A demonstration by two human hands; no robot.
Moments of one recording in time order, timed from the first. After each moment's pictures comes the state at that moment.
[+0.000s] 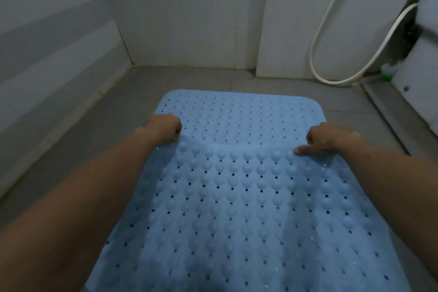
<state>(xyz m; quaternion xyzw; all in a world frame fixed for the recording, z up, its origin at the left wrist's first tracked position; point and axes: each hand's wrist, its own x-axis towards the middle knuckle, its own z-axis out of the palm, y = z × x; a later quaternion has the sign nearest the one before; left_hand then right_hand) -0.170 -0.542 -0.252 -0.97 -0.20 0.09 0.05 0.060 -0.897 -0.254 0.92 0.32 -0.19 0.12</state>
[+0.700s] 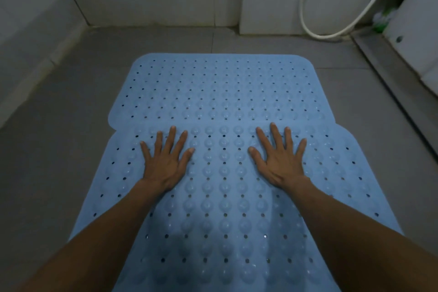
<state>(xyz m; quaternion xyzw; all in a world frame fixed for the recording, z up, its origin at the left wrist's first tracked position) -0.228 -0.612 -0.424 -0.96 -0.26 0.06 -0.08 -0.076 -0.873 -0.420 0.96 0.24 -0.11 -0.04</state>
